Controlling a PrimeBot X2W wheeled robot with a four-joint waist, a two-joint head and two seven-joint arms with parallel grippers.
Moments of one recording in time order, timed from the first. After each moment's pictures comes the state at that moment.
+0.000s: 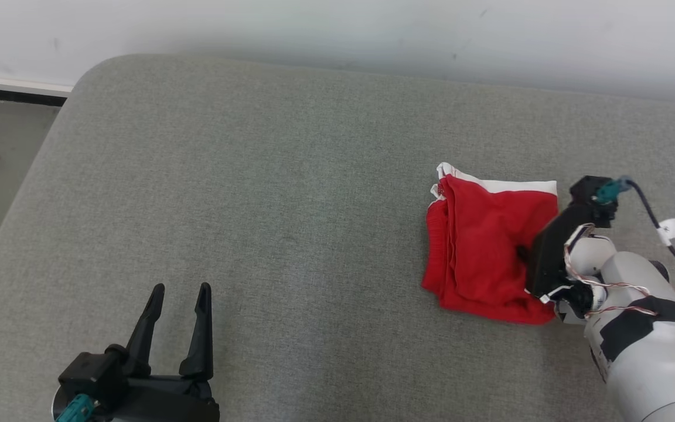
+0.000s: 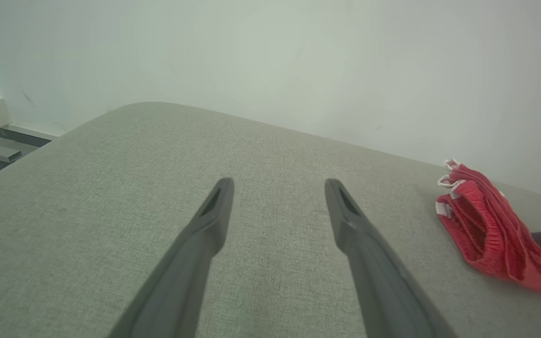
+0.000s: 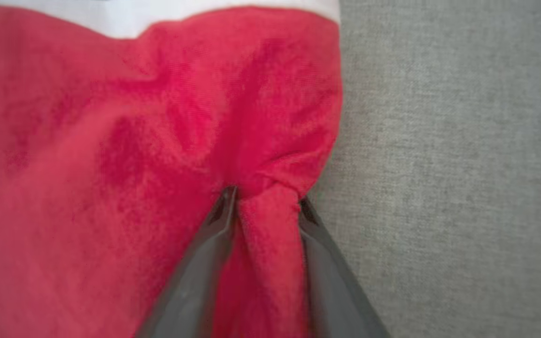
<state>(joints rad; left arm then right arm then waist) -0.11 0.05 -0.05 0.17 -0.28 -0.13 -0.26 -0.82 -0.18 0.11 1.09 0.36 0.12 0.49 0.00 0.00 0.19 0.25</state>
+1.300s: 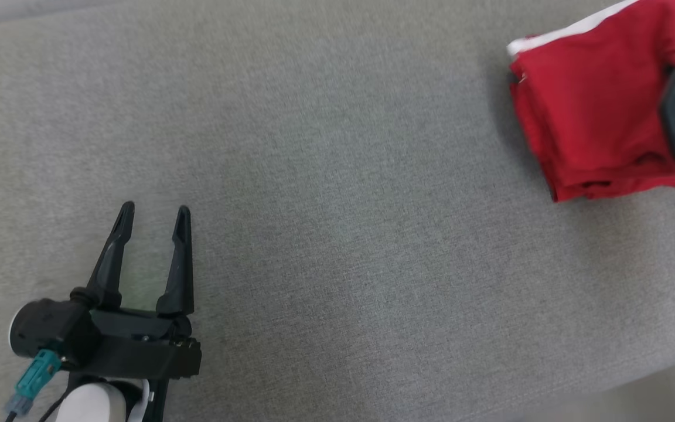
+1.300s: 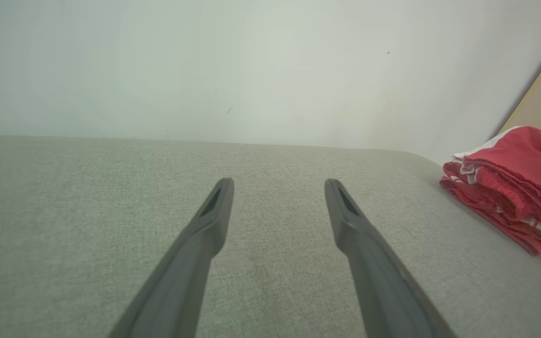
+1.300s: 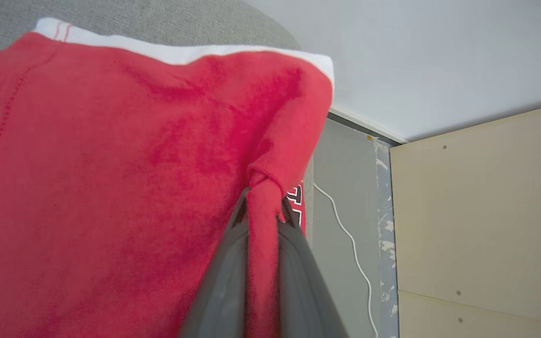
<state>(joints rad) -0.23 0.09 -0.04 0.02 -0.22 -0.13 -0.26 -1.11 -0.67 0.67 0.68 0.41 0.13 0.53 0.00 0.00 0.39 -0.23</state>
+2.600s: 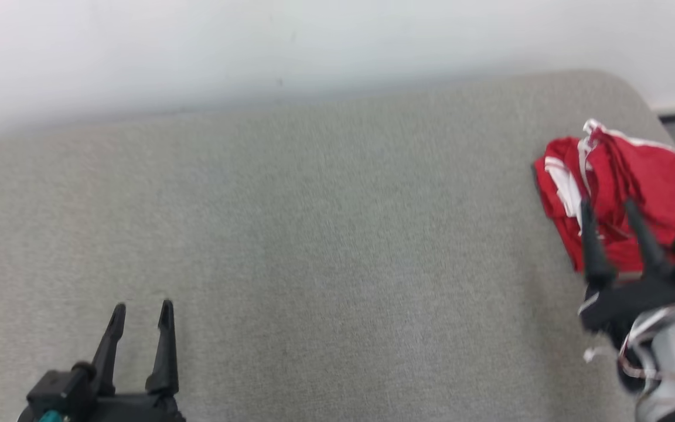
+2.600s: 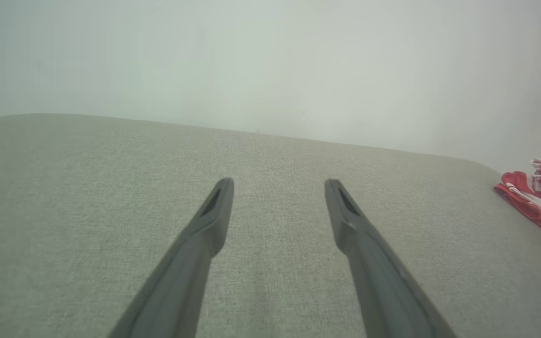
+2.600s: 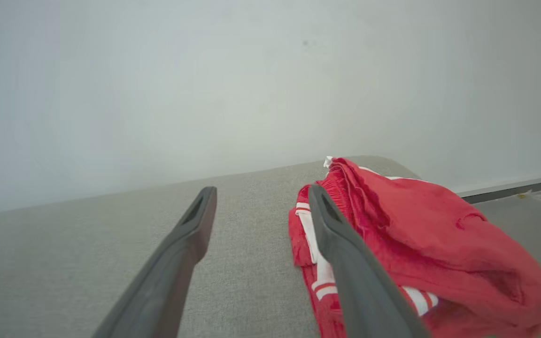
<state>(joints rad) -0.09 0.07 0.03 0.18 -0.25 -0.13 -0.26 -0.45 -0.34 0.14 0.55 0.48 0.13 -0.25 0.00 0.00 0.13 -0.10</state>
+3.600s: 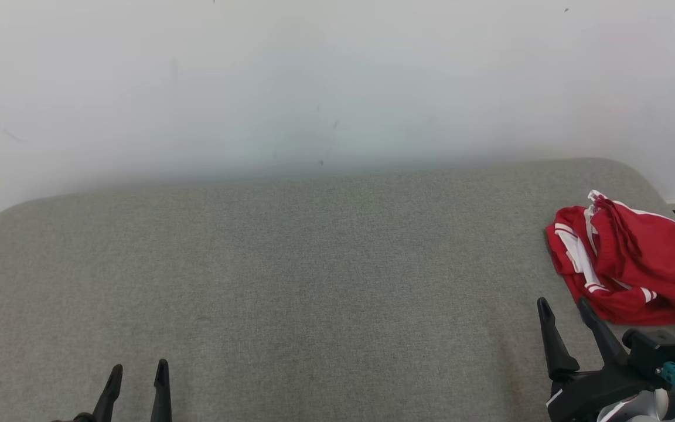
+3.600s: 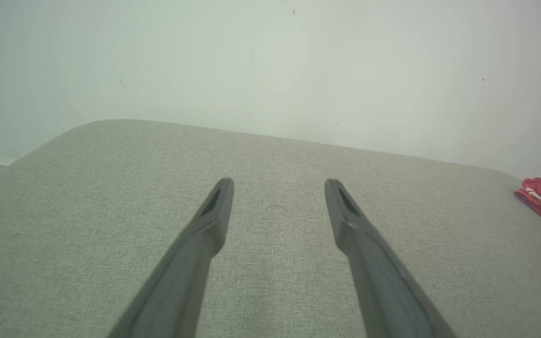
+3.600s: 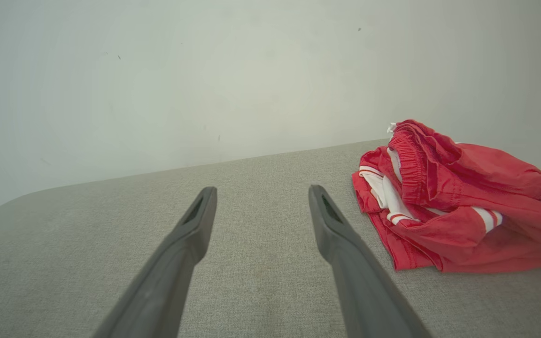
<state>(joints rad) 0.04 0.07 0.06 0.24 -0.23 -0.13 -0.26 -0.17 -0.25 0.16 0.45 0.44 0.13 -0.24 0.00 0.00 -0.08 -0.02</state>
